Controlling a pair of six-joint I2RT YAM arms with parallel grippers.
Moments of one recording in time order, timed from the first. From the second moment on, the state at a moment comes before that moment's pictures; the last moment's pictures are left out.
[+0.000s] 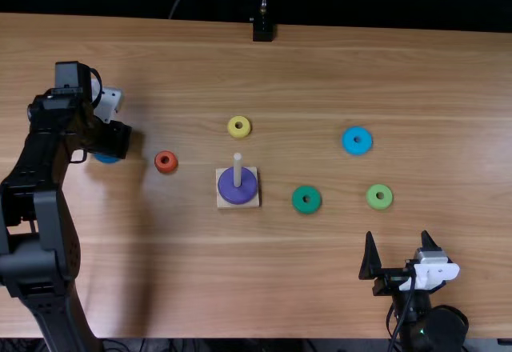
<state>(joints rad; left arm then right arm) 0.10 2.15 1.62 -0.80 0.08 0.26 -0.03 0.01 0.05 -0.18 -0.08 -0.01</state>
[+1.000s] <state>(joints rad) -0.25 1.90 1.90 -1.24 0.08 -0.01 -0.03 0.01 0.06 -0.18 -0.08 -0.01</state>
